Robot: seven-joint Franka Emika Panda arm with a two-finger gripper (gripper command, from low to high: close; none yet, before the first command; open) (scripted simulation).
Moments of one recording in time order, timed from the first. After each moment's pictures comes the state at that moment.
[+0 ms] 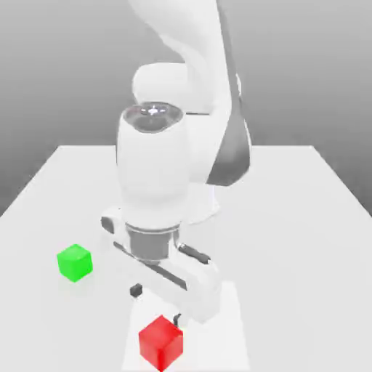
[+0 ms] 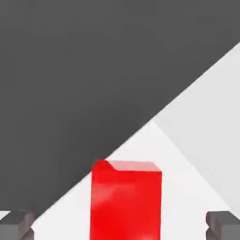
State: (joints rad) arm -0.22 0.26 0.12 -2.48 -0.09 2.75 1.50
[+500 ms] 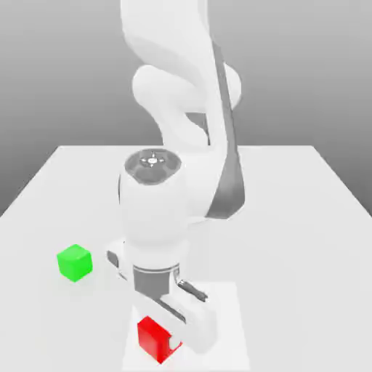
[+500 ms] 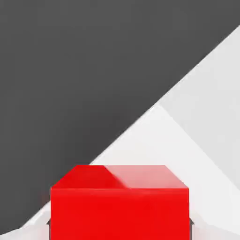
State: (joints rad) arm -0.22 0.21 0.12 -2.50 -0.07 2.71 1.49
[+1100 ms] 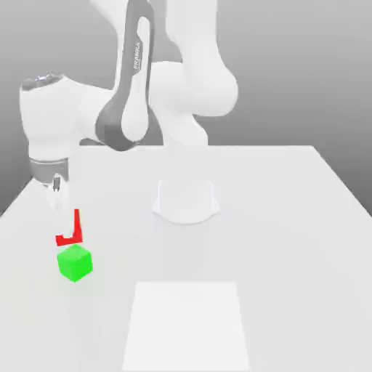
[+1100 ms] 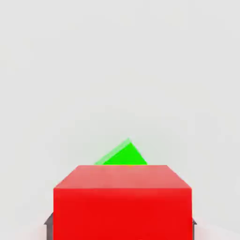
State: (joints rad) arm -0.59 -0.02 -0.16 -2.89 -0.01 2.87 1.35
